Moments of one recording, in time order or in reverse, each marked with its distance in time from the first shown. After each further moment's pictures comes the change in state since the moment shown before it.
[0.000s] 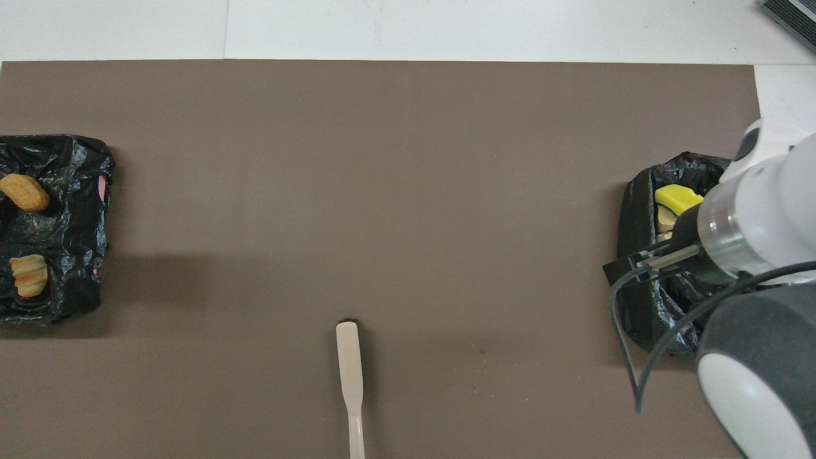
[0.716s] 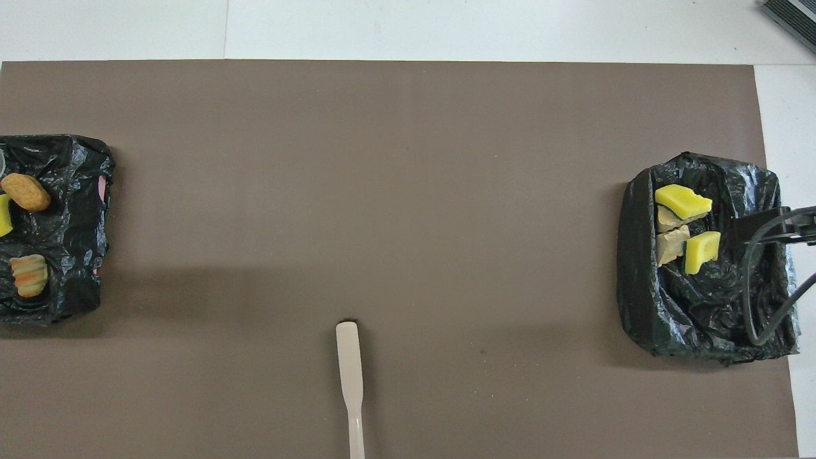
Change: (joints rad) left arm -0.056 -0.106 -0.012 0.007 0.041 -0.105 -0.055; right arm -0.069 0.007 -0.025 0.000 0.012 0.062 0.000
